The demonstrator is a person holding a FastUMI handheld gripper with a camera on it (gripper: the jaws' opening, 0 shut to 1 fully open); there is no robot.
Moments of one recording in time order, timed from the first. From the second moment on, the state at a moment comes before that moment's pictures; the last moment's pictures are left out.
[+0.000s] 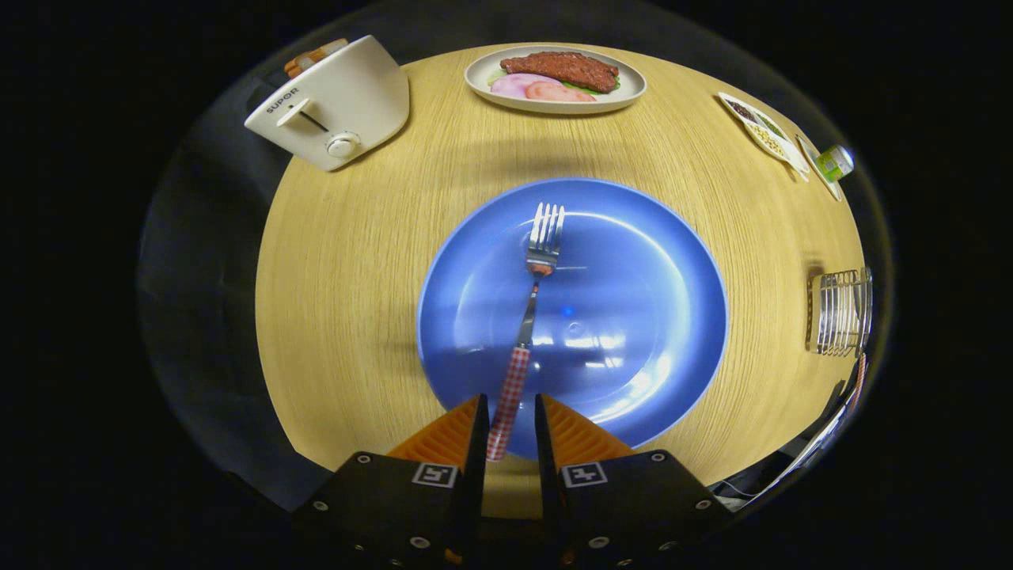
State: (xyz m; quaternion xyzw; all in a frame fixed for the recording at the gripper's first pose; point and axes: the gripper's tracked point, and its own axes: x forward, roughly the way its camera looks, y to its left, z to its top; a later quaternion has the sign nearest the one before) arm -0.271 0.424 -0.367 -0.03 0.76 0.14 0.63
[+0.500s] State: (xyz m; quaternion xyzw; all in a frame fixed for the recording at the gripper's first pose) arm -0.243 0.380 -0.337 0.03 0.76 0.15 0.63
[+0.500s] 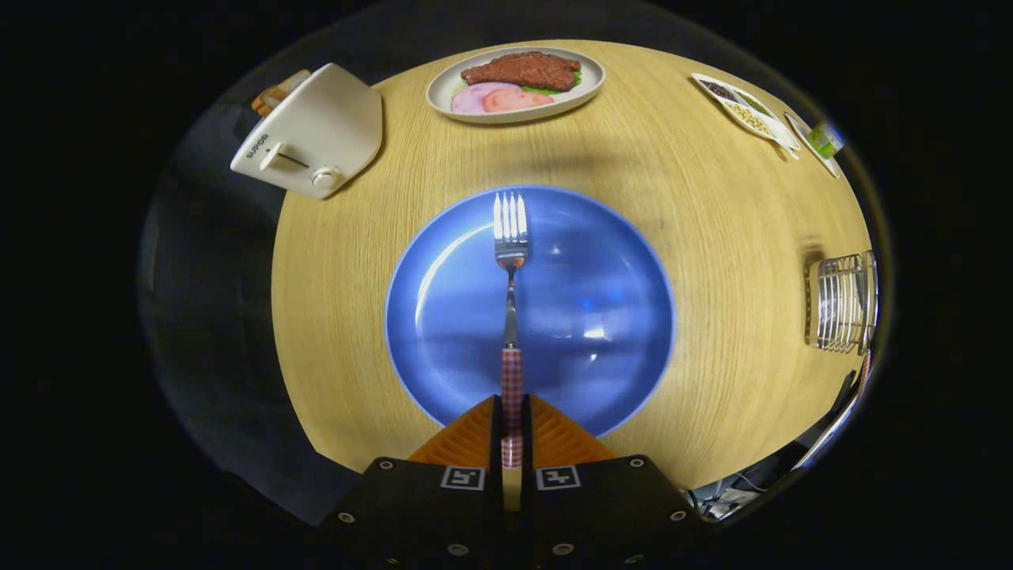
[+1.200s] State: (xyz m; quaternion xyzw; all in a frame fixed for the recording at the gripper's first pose) arm -0.186 0.111 -0.214 -0.04 0.76 0.12 0.63
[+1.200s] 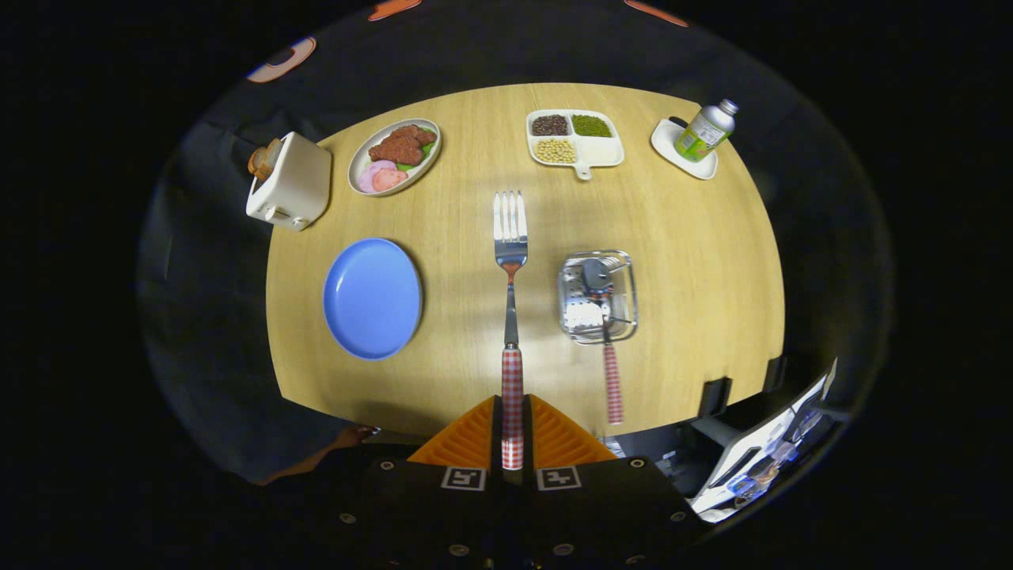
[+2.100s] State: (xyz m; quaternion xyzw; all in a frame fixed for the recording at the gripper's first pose) arm -0.188 0.021 -0.279 -0.17 0.88 0.23 0.38
